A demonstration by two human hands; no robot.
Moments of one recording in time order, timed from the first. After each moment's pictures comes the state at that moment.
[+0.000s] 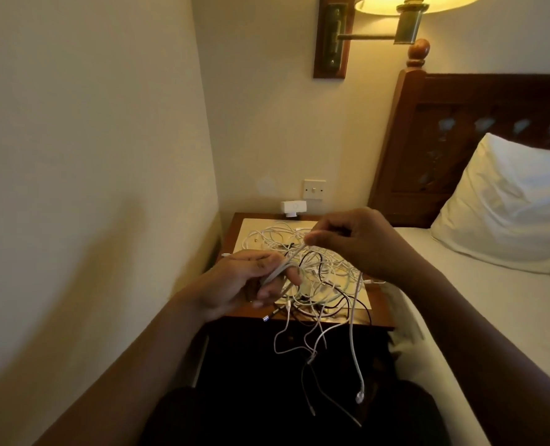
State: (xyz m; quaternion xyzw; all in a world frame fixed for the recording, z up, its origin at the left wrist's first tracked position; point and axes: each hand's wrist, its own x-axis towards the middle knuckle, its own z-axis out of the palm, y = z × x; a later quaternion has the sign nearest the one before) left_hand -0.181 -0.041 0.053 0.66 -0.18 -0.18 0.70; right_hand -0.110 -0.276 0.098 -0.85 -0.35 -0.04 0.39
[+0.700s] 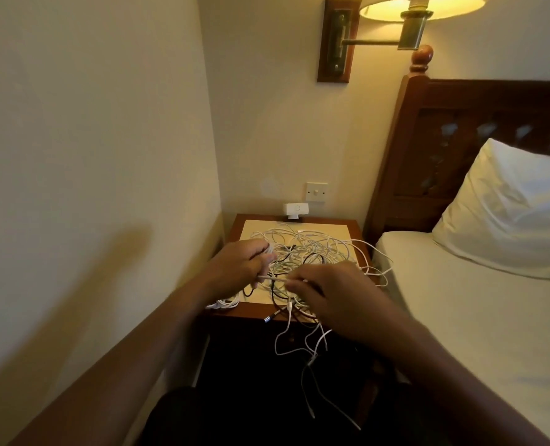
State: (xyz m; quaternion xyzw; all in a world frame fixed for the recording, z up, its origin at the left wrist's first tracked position) left_hand -0.154 -0.025 0.042 0.92 -0.10 0.04 0.39; right_hand -0.164 -0.249 0.063 -0.88 -0.39 -0.01 0.26
